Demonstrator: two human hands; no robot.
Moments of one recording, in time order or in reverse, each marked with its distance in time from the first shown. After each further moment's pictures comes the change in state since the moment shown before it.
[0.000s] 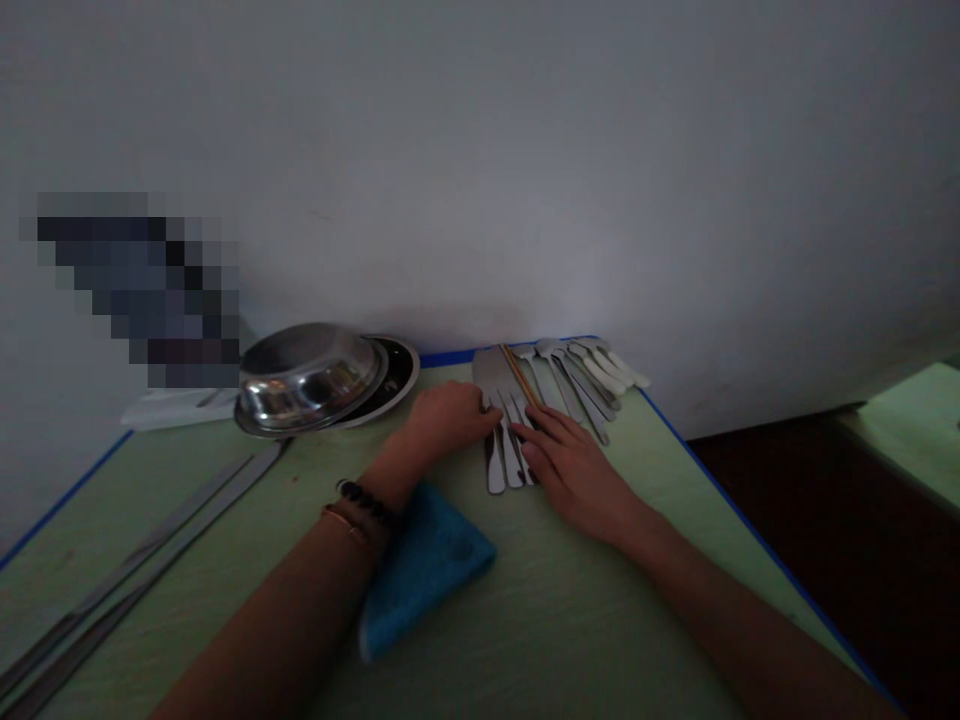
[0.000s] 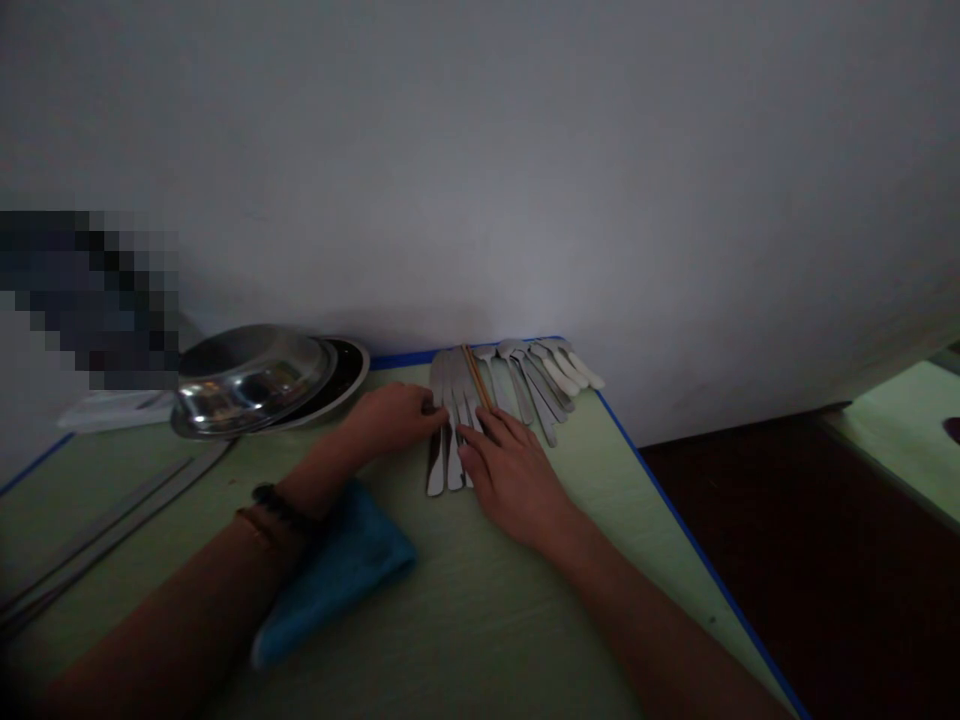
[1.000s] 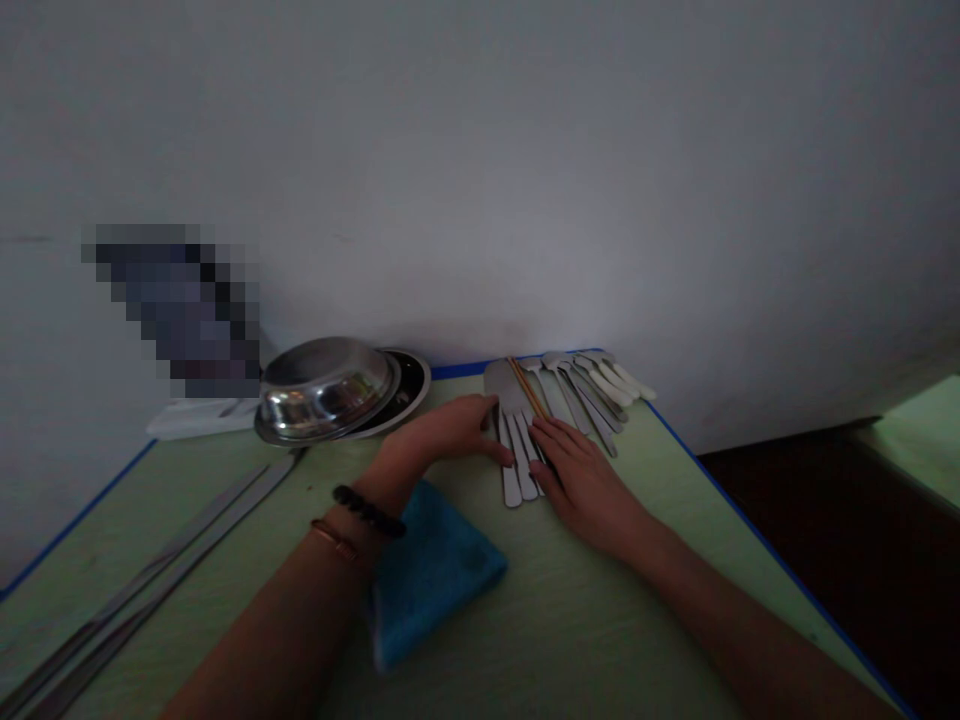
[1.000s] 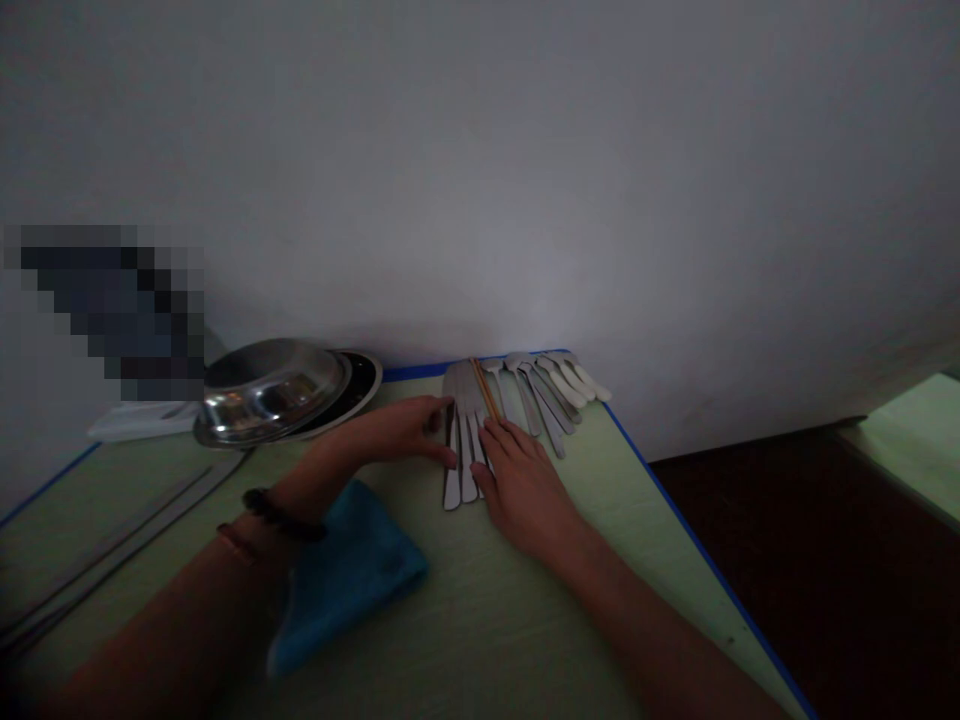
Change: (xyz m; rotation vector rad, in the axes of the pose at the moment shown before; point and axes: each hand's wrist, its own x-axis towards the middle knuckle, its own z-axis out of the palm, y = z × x) left_hand 0.004 -0.024 -0.003 -0.301 -0.182 0.283; right_hand 0.000 0.003 0.011 -0.067 0.048 -0.014
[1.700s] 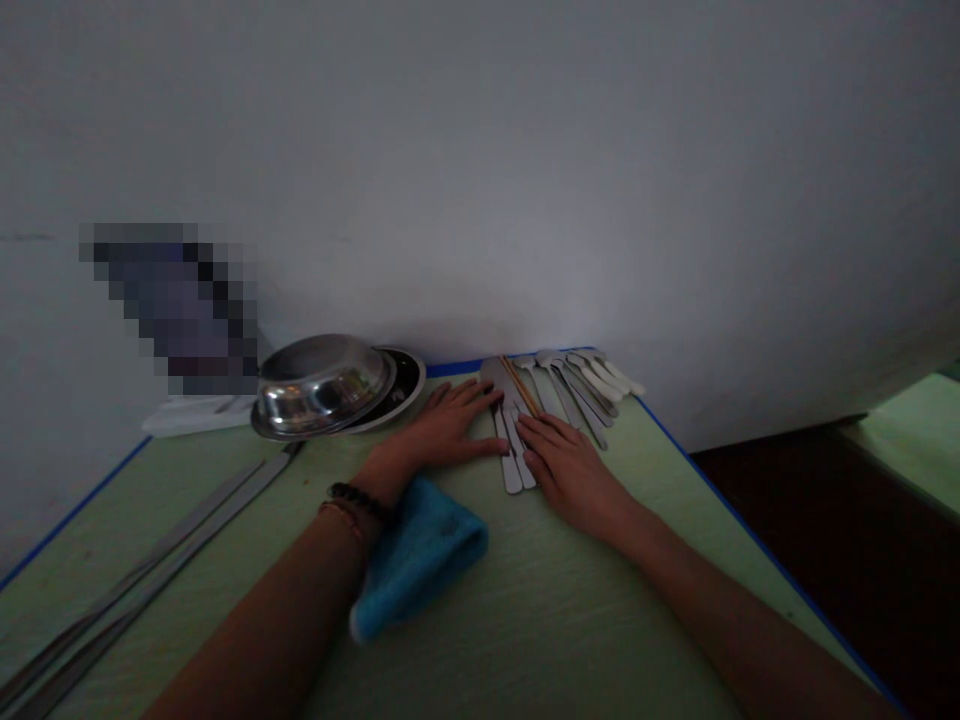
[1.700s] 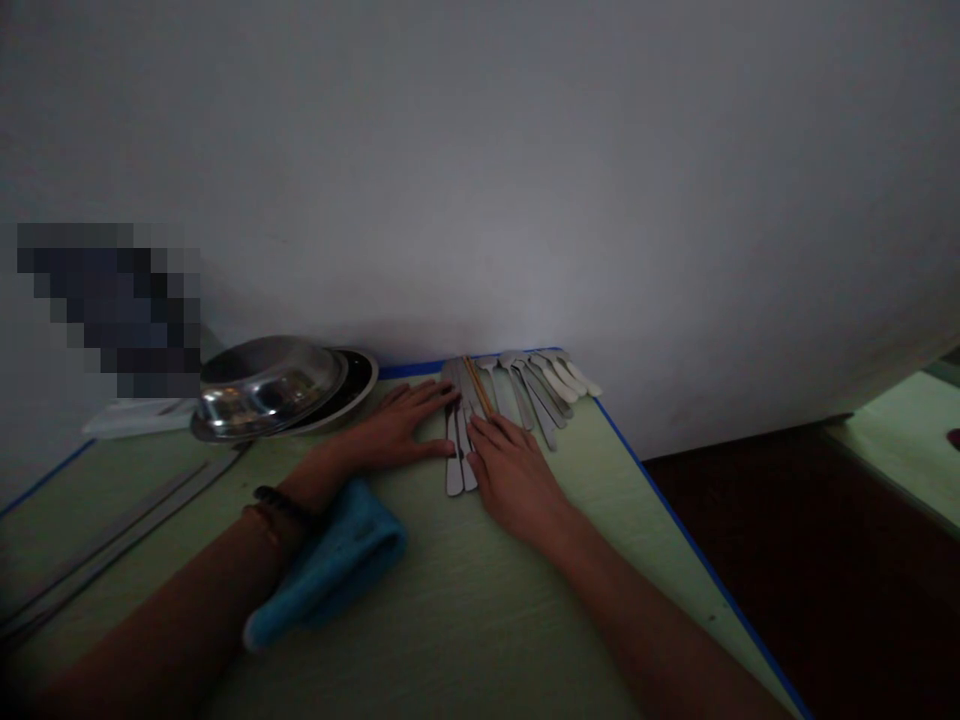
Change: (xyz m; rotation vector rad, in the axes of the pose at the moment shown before) left_hand -0.009 -0.017 0.027 0.198 0.212 0.136; right_hand 0.002 0.000 -0.001 0.011 -0.007 -0.039
